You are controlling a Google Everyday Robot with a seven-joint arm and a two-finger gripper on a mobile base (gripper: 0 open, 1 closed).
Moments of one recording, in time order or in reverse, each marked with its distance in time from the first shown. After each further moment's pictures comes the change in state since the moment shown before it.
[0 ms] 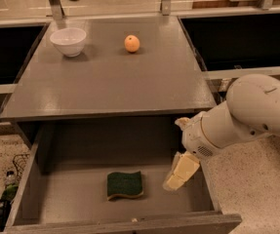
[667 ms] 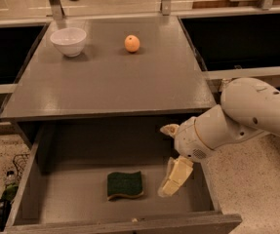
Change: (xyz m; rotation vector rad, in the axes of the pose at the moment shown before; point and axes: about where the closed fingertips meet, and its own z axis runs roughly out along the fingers) arm -0.014 0.019 0.026 -0.166 -0.115 -0.072
